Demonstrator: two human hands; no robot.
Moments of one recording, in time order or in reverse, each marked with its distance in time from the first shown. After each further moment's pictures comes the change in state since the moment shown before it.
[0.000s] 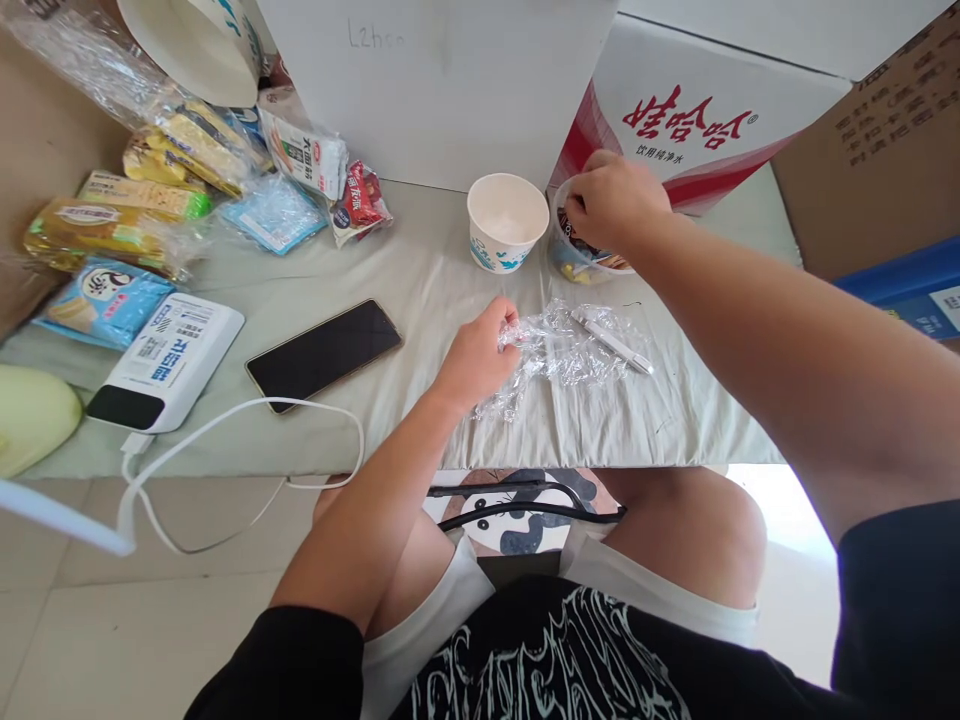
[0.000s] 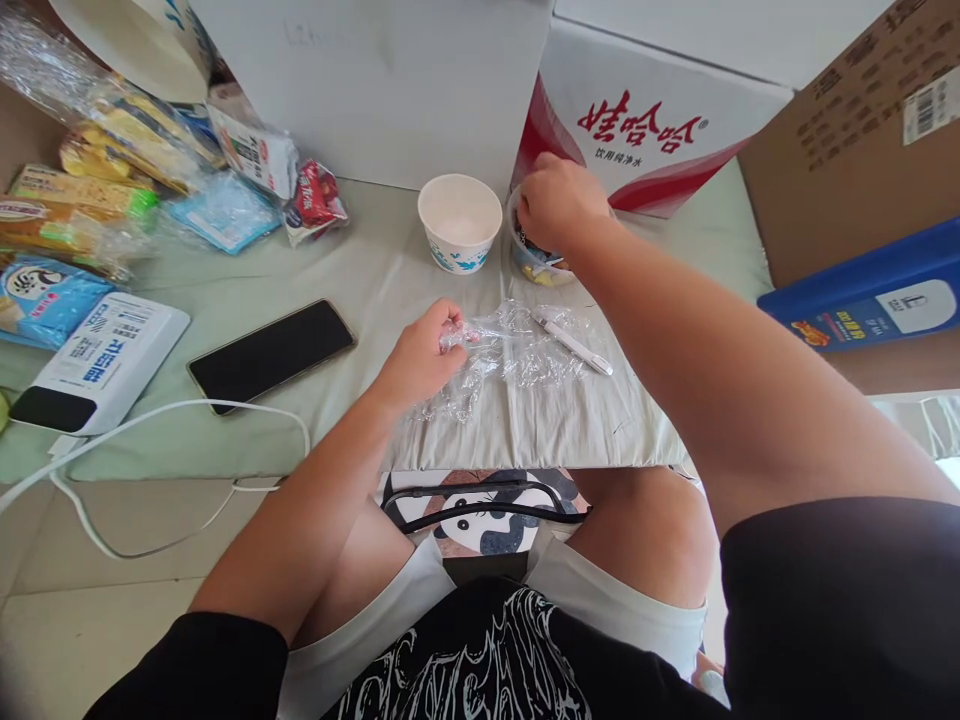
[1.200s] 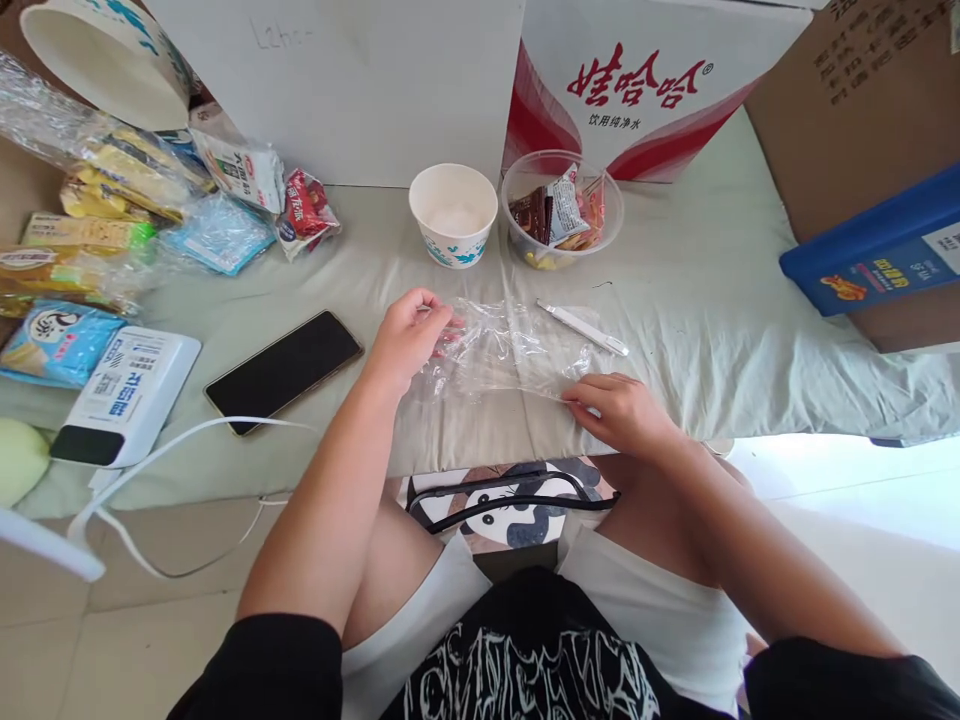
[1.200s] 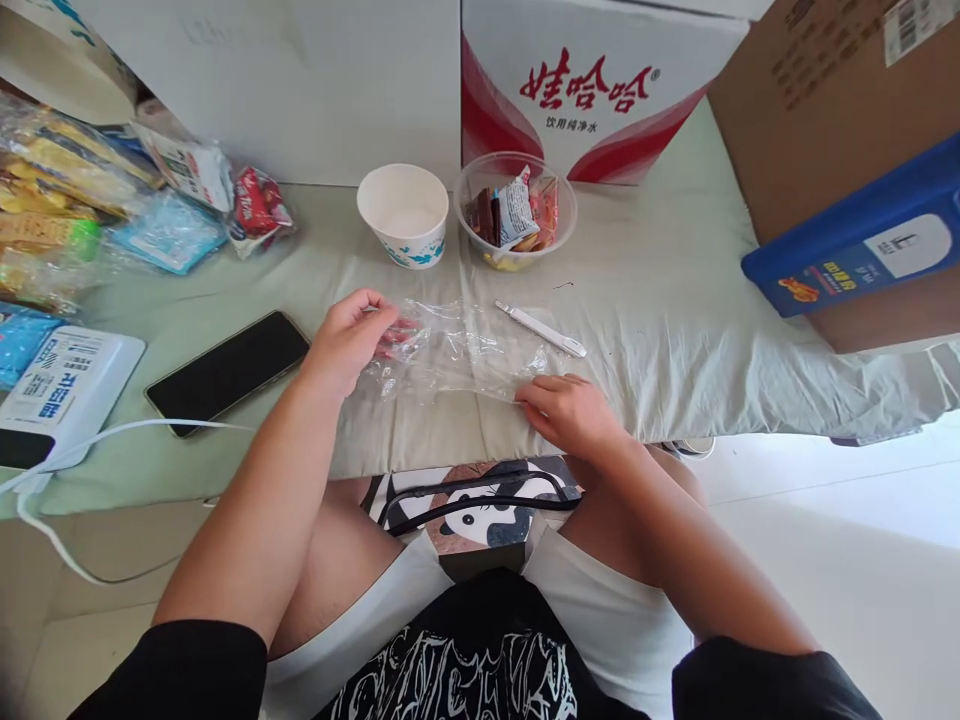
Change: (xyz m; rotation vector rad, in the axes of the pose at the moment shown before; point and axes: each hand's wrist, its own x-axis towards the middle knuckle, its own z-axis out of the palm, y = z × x) left_hand 0.027 -0.010 -0.015 -0.321 0.141 -0.227; right_hand -0.271 -0.009 0.037 0.374 -0.095 -0.242
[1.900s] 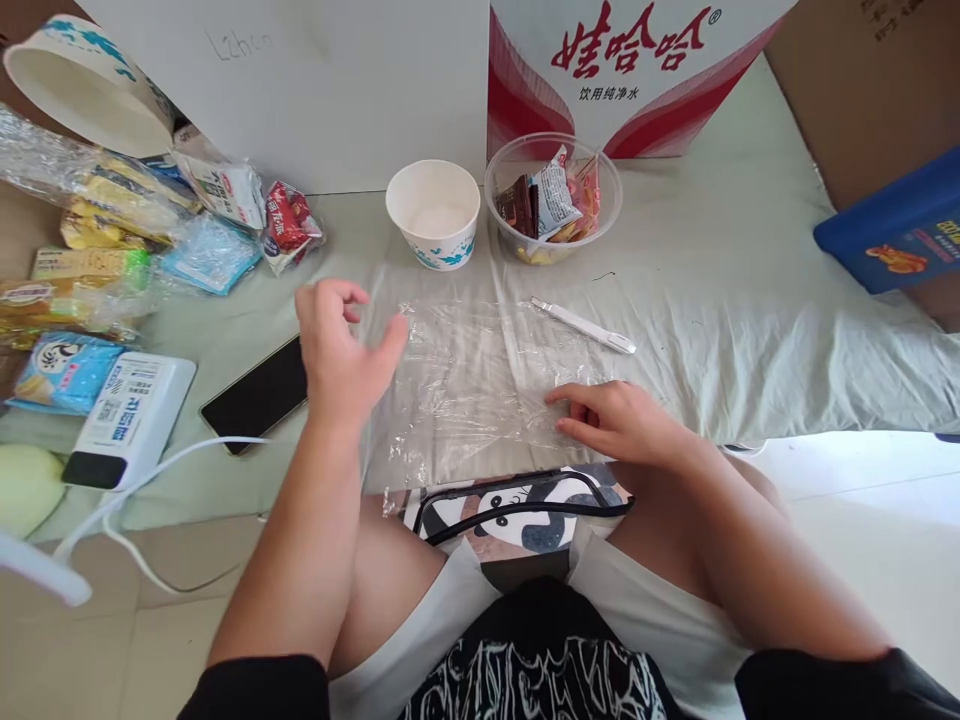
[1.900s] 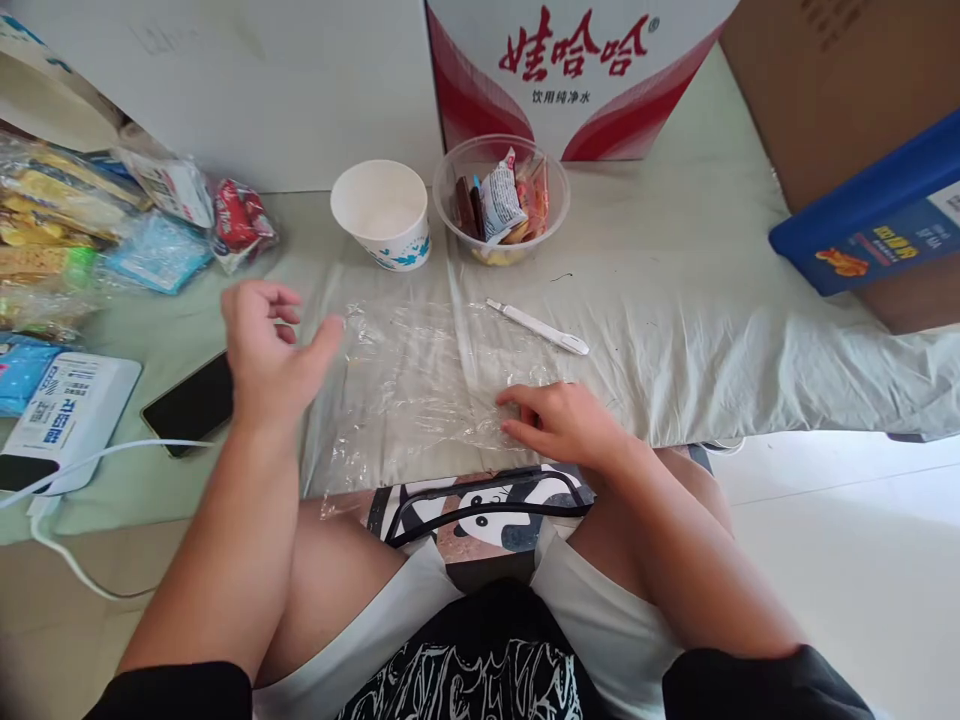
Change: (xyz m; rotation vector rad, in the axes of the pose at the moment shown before) left_hand -0.014 -0.002 -0.030 0.536 0.472 0.609; right_hand 0.020 -0.012 -0.018 0.403 -0.401 0.331
